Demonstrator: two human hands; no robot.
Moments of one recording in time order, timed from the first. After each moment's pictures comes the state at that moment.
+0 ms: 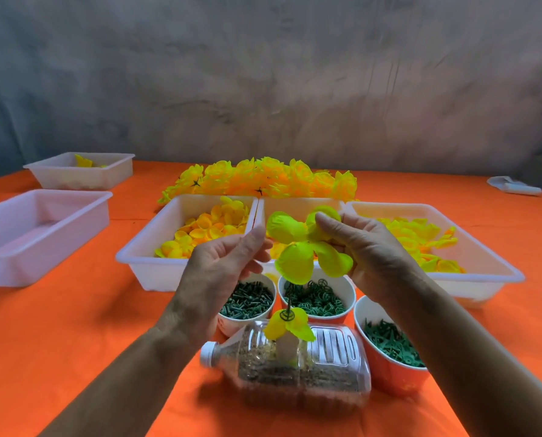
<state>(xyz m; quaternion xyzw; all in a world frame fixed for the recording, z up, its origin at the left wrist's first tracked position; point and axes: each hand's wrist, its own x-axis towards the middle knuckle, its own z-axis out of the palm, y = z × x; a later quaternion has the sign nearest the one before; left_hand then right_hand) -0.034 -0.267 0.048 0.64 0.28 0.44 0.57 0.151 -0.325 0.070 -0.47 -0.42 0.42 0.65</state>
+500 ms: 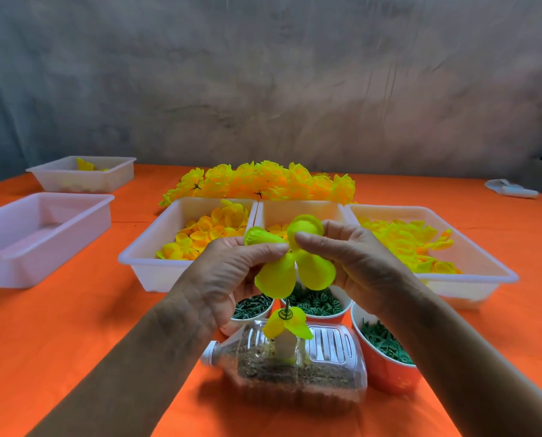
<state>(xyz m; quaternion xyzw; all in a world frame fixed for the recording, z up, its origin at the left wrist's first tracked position) -0.020 -0.273 0.068 0.54 0.29 0.34 0.71 0.129 -0.343 0.078 -0.51 -0.45 0.44 0.59</state>
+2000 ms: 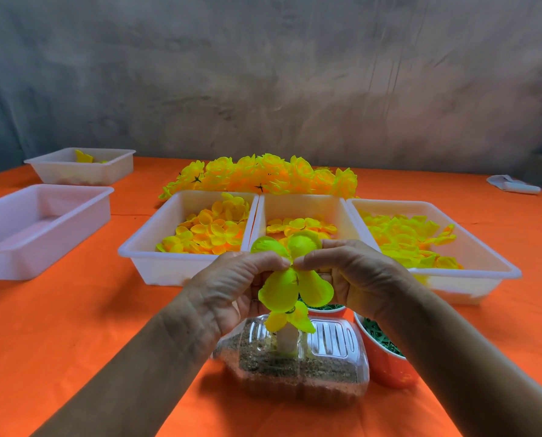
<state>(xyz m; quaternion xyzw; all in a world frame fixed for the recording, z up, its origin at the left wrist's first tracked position) -0.017 -0.268 0.046 0.52 0.34 0.27 0.73 0.123 -0.339 0.070 -0.57 -0.35 0.51 0.53</state>
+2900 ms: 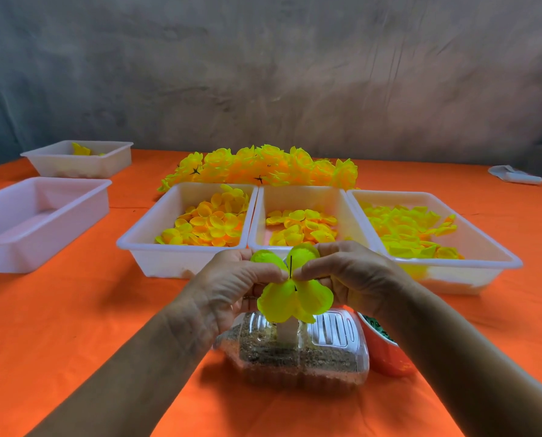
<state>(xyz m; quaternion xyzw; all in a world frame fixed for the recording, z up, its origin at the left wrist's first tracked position) -0.022 -0.269 0.037 0.55 0.36 0.27 0.70 0.128 -0.339 0.056 -0.60 -0.38 0.51 0.48</state>
